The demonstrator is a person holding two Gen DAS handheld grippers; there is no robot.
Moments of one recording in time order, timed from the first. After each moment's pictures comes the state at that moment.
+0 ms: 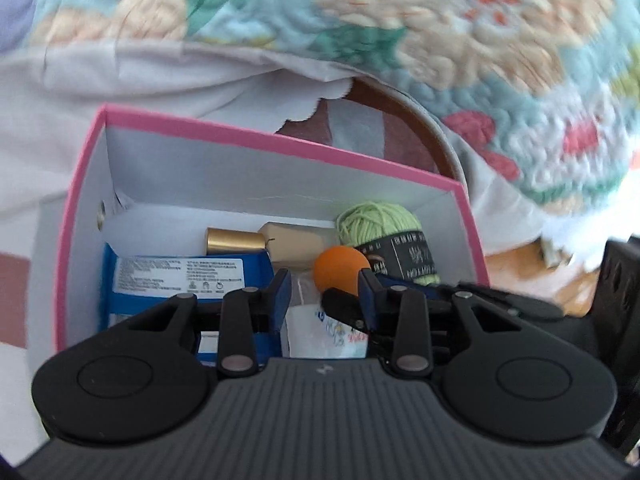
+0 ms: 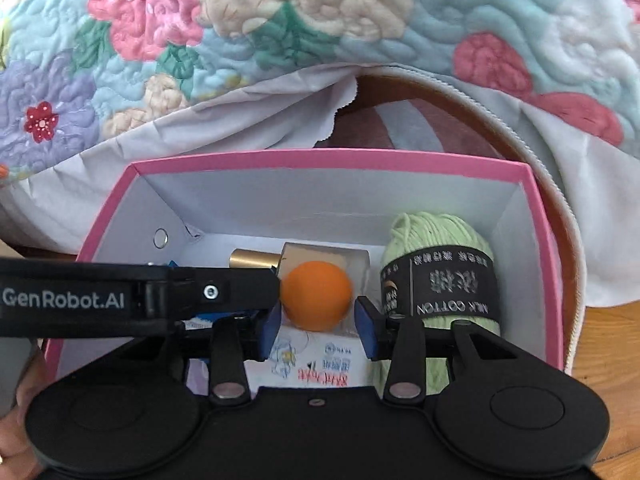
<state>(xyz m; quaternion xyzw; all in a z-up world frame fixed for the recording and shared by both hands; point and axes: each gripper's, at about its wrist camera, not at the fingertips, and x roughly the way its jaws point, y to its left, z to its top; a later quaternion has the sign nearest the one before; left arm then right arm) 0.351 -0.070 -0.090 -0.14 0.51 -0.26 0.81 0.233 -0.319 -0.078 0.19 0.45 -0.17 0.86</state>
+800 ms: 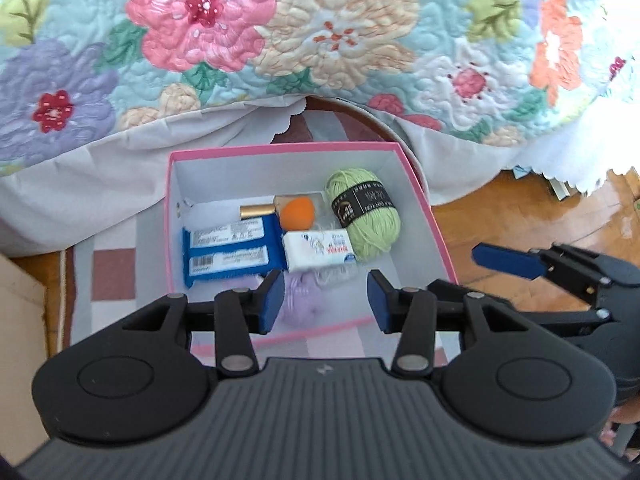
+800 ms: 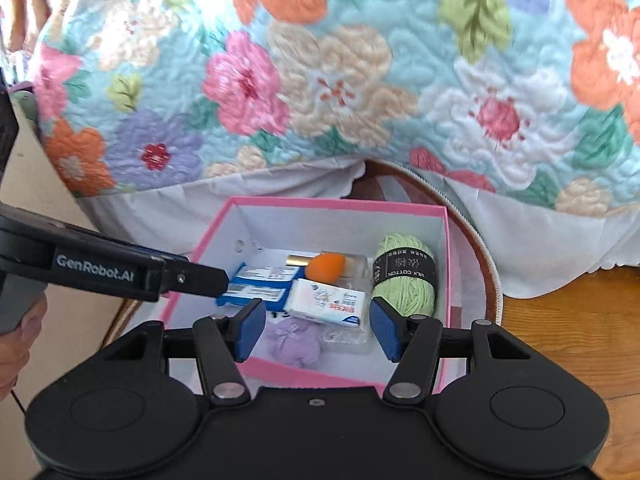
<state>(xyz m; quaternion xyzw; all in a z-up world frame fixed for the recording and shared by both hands) 0.234 -0.051 0.038 -0.02 0.49 -0.24 0.84 0.103 -0.253 0.050 0.16 0.37 -0.15 0.90</state>
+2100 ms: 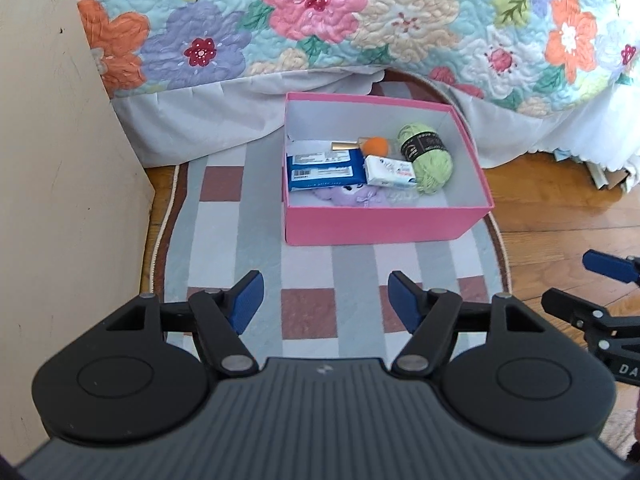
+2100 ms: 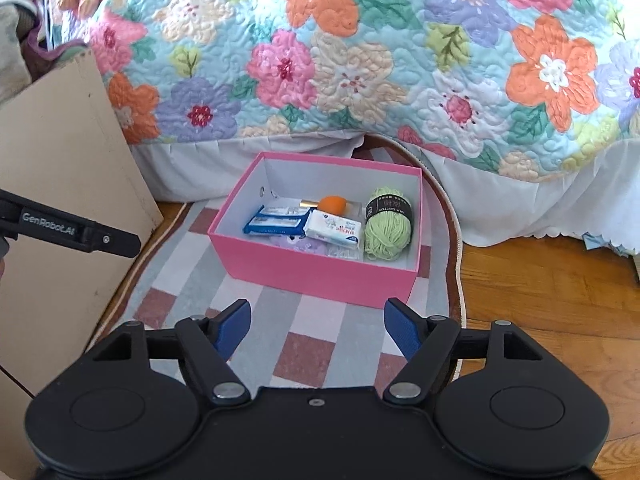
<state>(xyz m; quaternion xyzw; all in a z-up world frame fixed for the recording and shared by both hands) 0.105 0.031 0.067 0.00 0.49 -0.13 0.86 0.002 -0.162 0.082 0.11 0.40 -0.17 0.89</state>
